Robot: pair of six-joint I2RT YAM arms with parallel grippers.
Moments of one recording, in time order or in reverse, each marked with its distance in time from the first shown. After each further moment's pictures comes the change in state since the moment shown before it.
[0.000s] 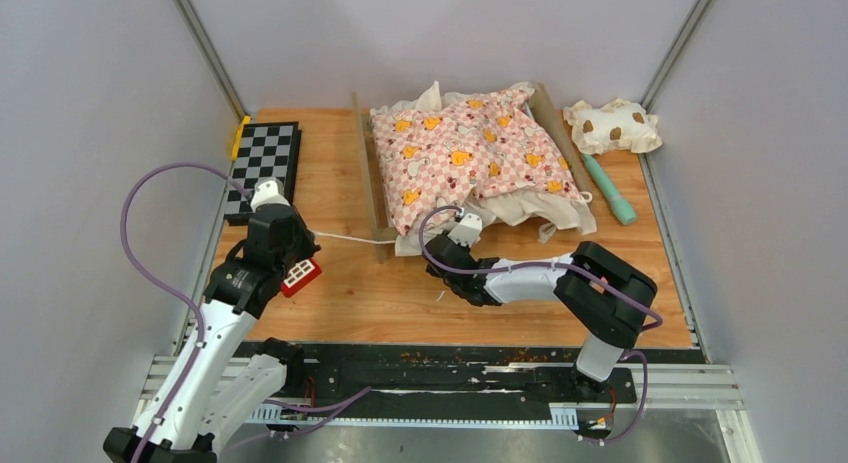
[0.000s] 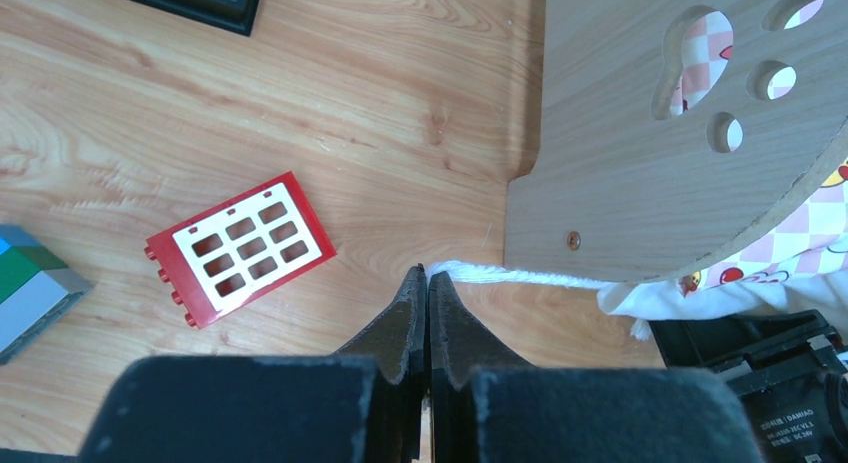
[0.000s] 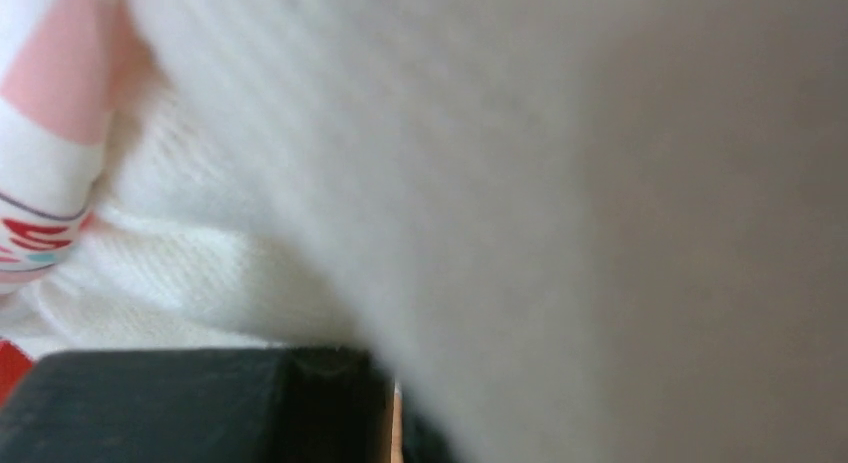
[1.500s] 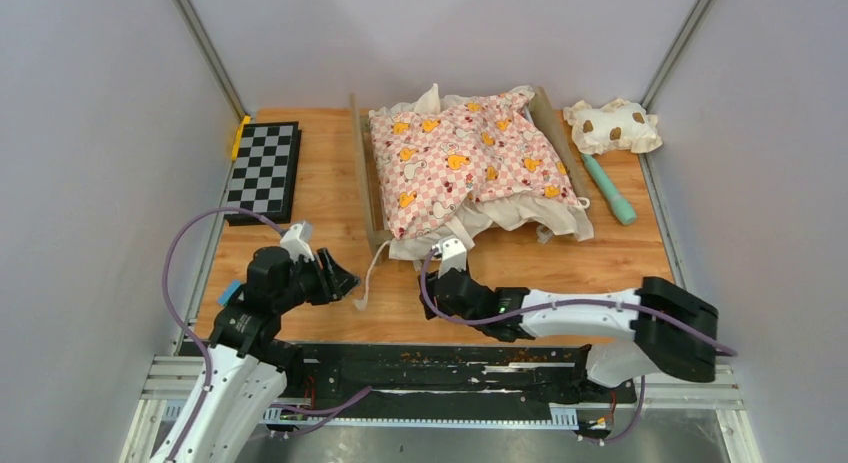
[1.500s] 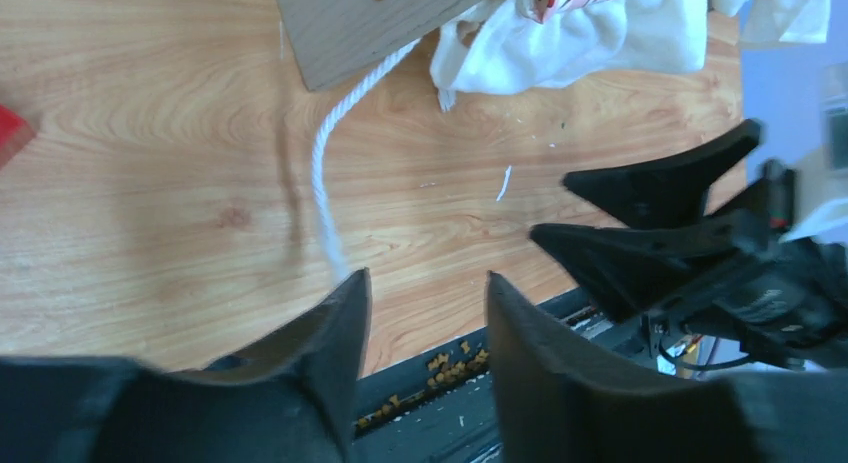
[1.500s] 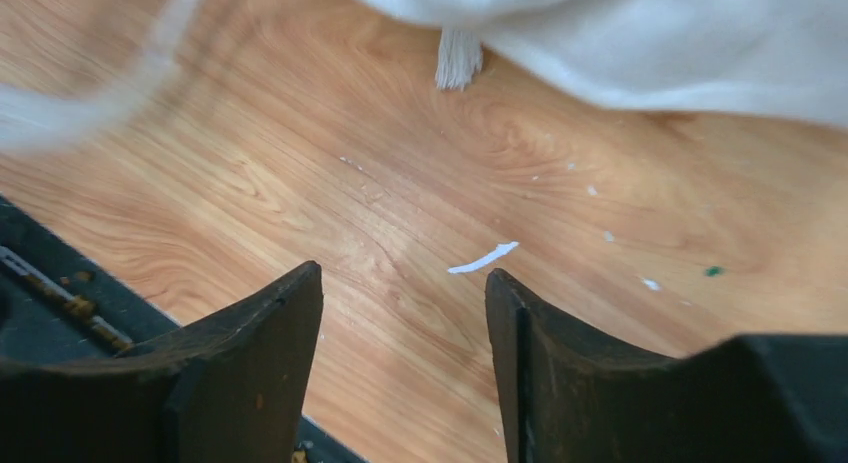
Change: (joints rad) left arm 0.026 -0.294 -0.335 0.070 0.611 -0.013; right arm 0.233 -0.266 -0.148 -0.091 -0.112 -0.414
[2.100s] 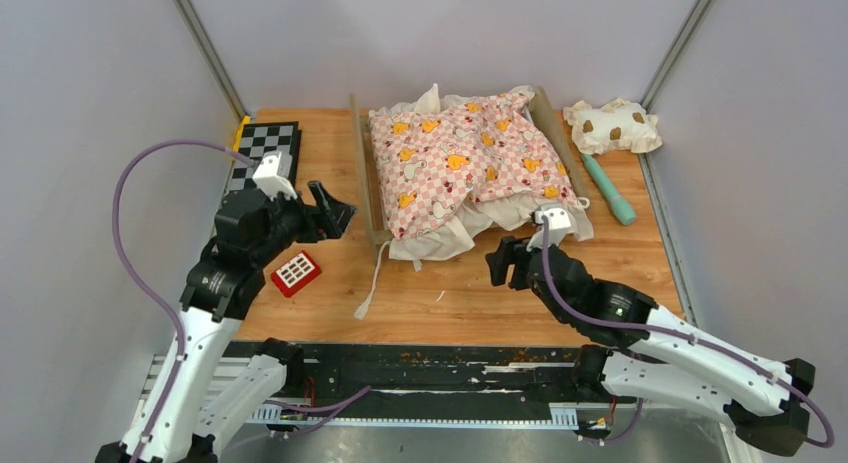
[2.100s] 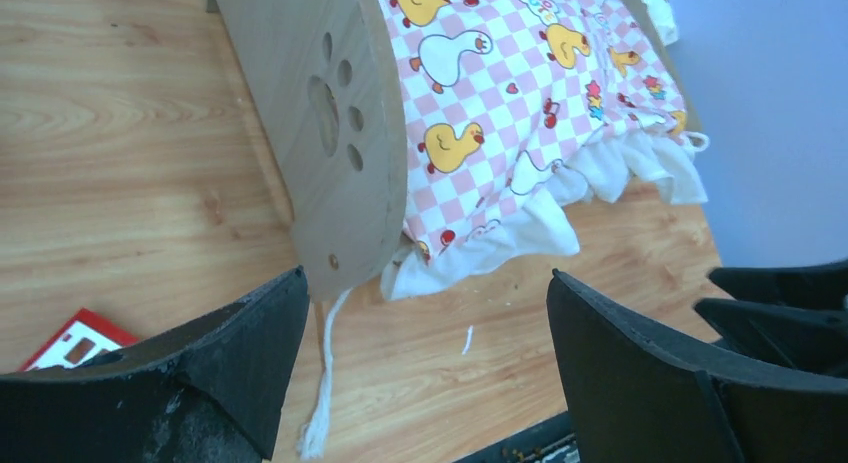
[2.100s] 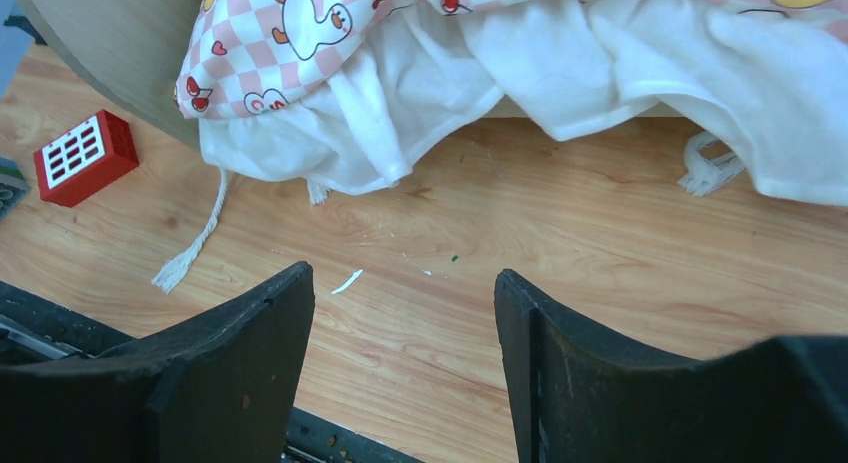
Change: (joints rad) left arm -0.010 0.265 0.495 0.013 -0.143 0.108; right arm -0.145 -0.685 0.111 -0.581 0.156 -0.036
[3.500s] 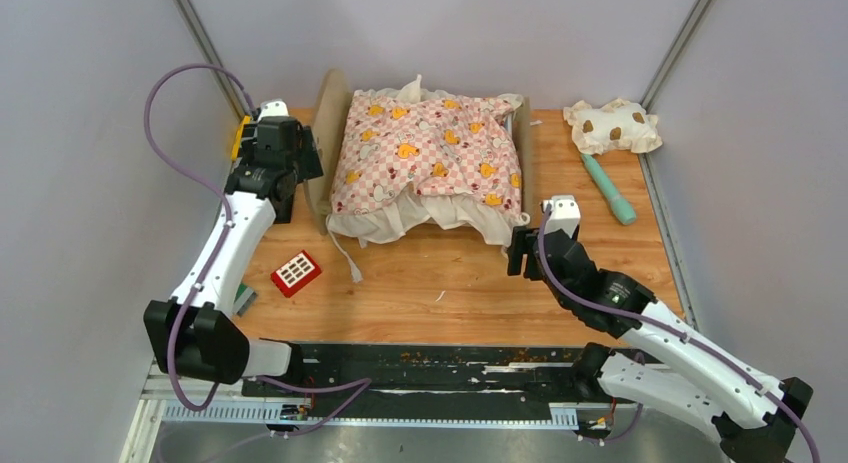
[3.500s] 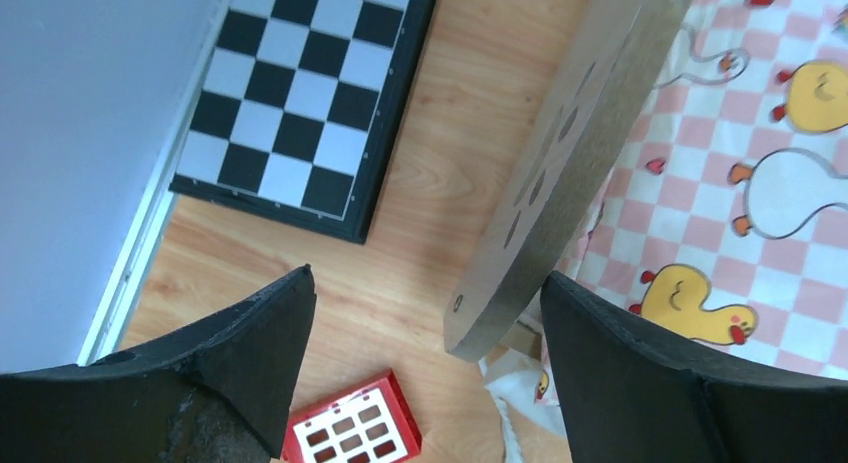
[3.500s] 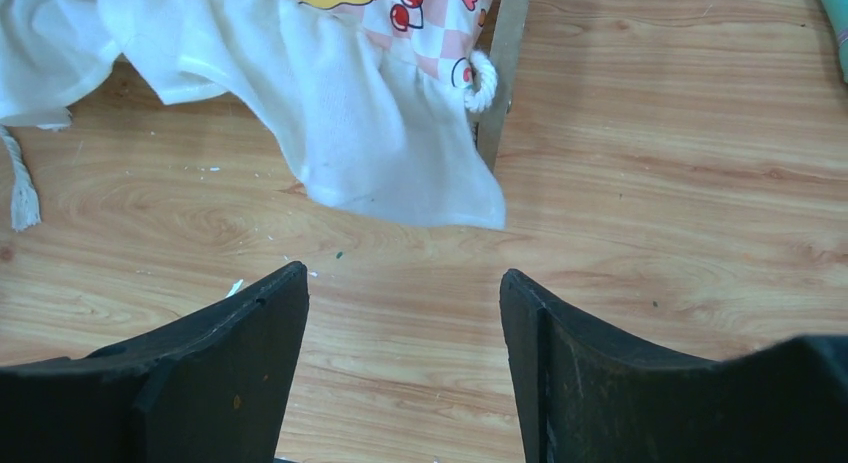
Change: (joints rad) left arm 0.139 0.631 0.281 0.026 -0.578 0.188; right arm -0.195 -0.016 -0.001 -0.114 -0.013 -0.065
